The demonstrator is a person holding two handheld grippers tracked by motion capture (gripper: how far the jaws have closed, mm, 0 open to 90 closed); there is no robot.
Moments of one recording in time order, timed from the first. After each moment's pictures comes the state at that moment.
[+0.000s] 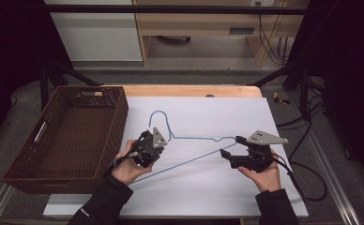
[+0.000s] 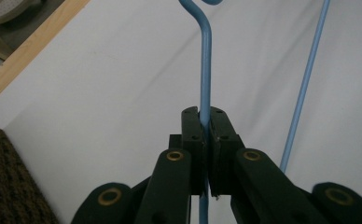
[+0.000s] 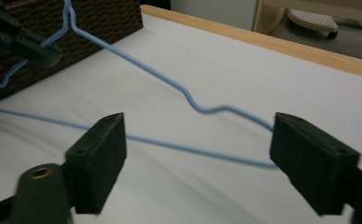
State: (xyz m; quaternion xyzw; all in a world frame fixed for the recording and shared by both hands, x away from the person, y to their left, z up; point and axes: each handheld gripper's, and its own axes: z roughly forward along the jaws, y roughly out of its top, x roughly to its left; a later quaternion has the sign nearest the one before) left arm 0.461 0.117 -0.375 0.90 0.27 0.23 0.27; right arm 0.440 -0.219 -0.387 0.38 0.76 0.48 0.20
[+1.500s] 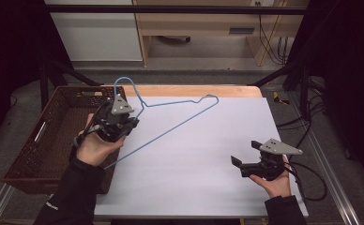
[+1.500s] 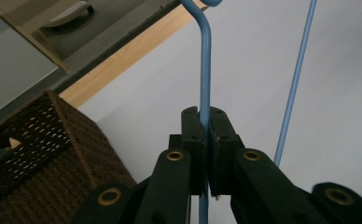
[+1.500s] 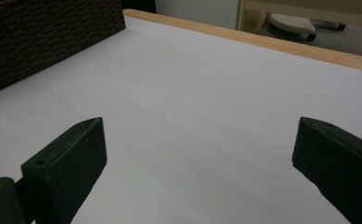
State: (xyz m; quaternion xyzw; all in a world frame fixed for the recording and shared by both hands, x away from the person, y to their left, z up) left arm 0.467 0.184 -0.269 0.85 0.34 0.26 0.31; right arm 0.425 -0.248 -0.403 0.40 0.74 0.49 0.22
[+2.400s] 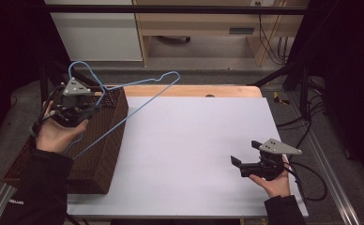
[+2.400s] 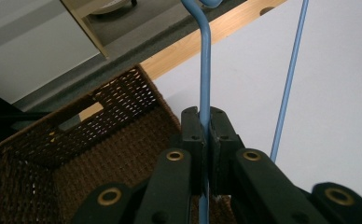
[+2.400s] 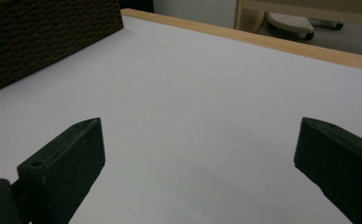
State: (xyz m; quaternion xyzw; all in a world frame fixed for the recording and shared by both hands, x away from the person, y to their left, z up) left arm 0.482 0.269 -0.244 0.82 0.40 0.29 0.30; right arm 0.426 -0.248 -0.404 0.40 0.74 0.49 0.22
